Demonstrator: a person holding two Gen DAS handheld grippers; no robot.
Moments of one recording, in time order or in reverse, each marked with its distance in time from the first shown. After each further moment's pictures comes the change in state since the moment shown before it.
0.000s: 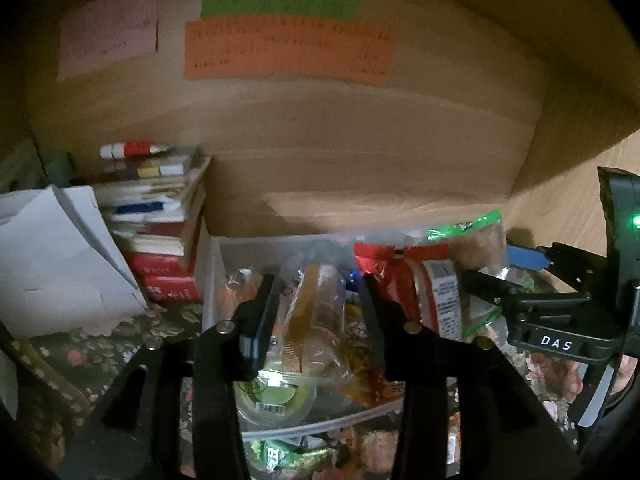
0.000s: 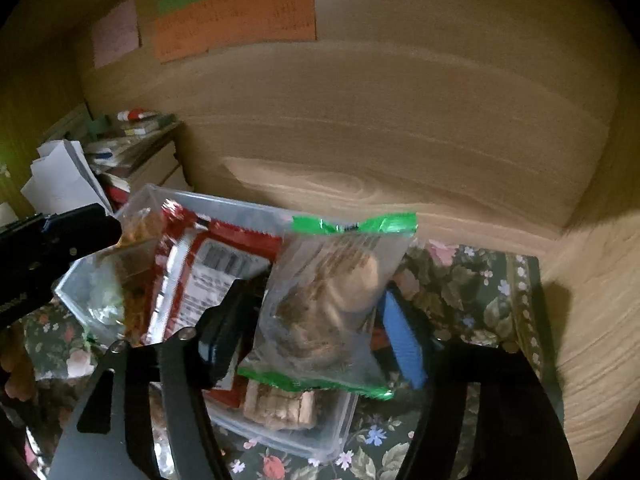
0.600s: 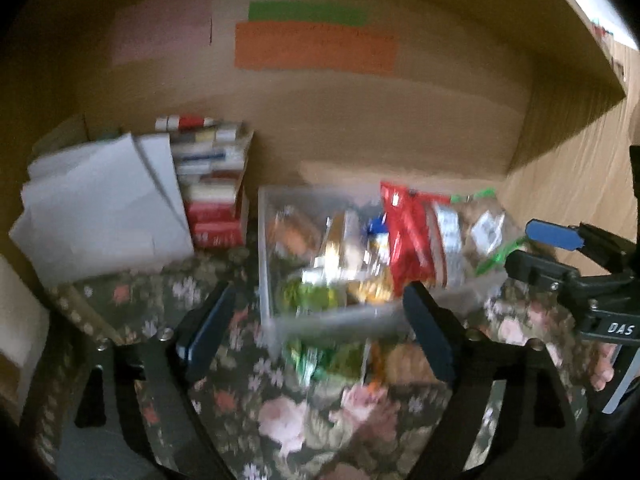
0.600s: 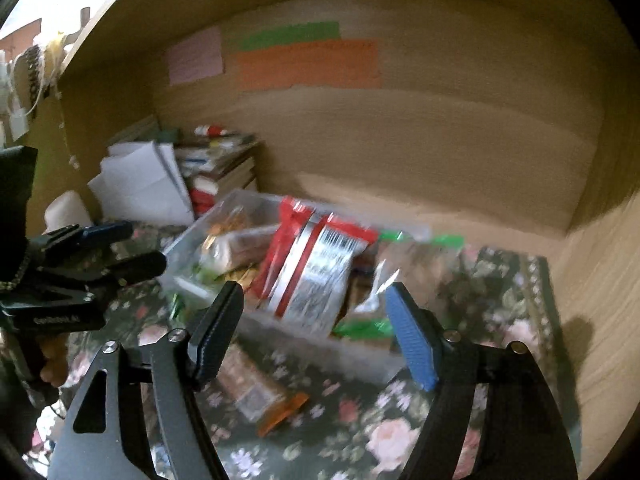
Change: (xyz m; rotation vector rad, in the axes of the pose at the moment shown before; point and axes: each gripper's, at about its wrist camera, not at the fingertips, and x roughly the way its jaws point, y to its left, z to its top) left arm -0.052 0.021 -0.058 0.006 0.026 0.042; right arm -0.061 0.045 -0.036 -0.035 -0.087 0.117
